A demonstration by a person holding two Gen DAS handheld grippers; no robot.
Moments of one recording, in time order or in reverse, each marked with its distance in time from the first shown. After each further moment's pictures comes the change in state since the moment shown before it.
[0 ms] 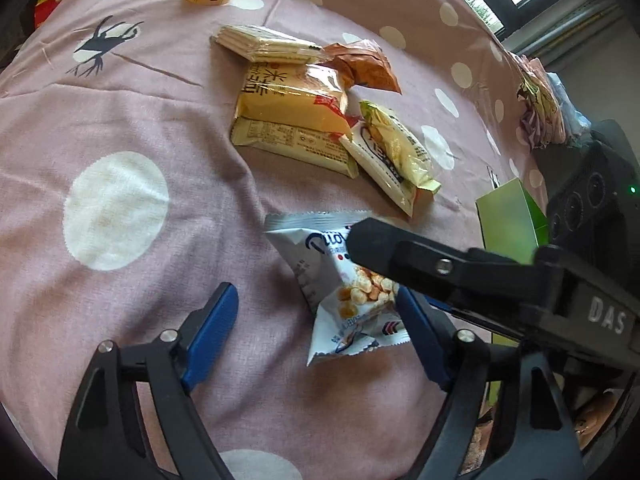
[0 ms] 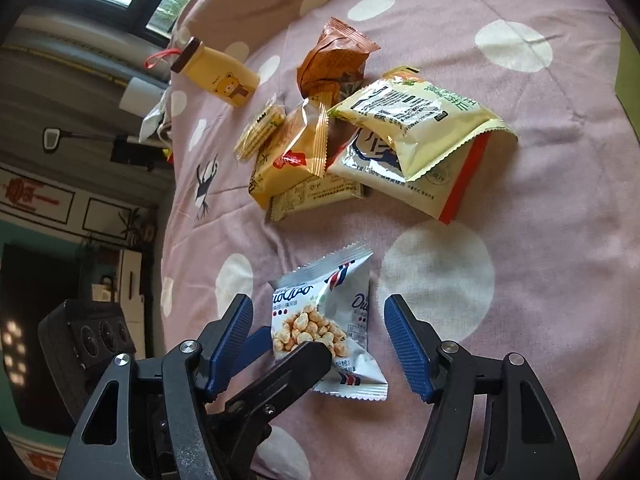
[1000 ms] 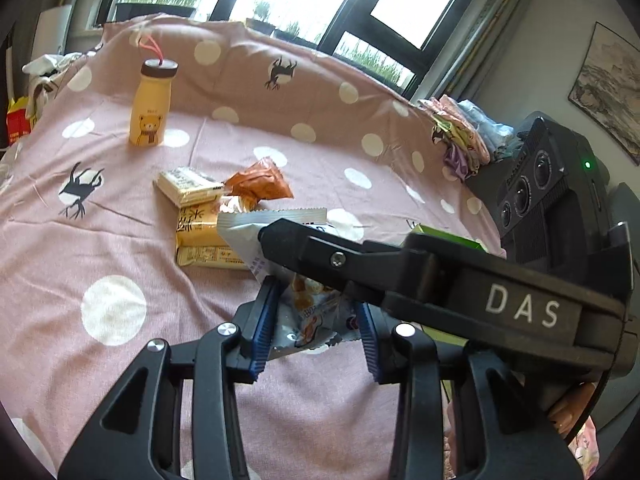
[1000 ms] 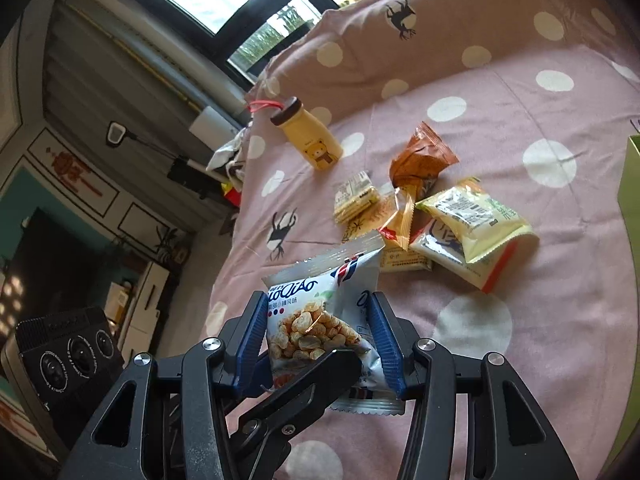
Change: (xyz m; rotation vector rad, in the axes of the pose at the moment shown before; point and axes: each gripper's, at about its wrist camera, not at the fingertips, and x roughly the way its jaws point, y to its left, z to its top) left arm -0.076 -0.055 -0.018 0.254 -0.375 -0.107; right arm -0.068 0.052 -0.019 -0.215 -0.289 0.106
